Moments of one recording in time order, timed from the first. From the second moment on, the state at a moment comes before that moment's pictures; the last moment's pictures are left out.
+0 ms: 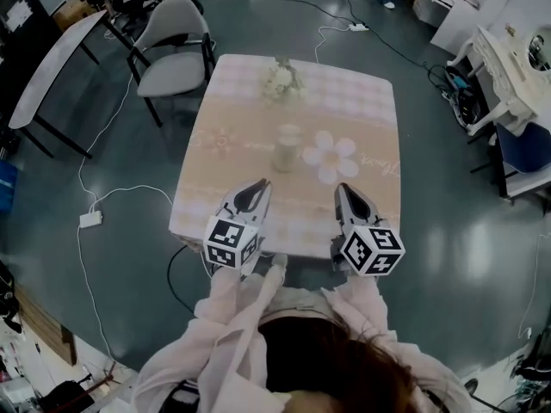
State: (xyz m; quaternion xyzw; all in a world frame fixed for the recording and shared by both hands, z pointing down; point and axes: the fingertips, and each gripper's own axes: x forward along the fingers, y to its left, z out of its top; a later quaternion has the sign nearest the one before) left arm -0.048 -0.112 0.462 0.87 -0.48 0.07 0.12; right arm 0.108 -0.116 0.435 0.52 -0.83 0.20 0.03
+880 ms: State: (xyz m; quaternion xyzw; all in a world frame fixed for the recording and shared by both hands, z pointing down) left arm -0.002 -0.226 0.539 0.89 -0.43 0.13 0.05; right arm 0.105 -0.172 0.456 0.51 -0.83 0.21 0.06
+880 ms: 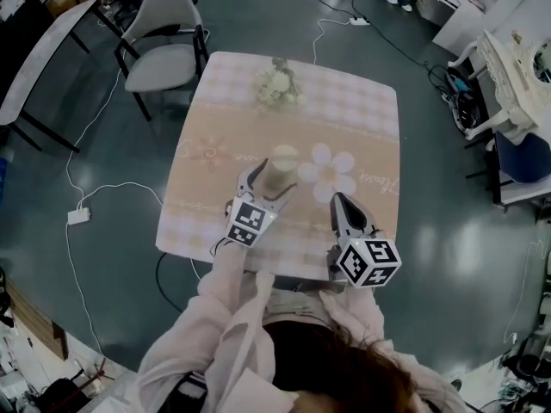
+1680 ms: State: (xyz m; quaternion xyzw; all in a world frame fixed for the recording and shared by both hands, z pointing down) left arm 0.012 -0.247 0.562 0.90 -0.41 0.17 0.06; right arm 0.121 -0.172 0.458 0.52 -0.83 0.20 0.07
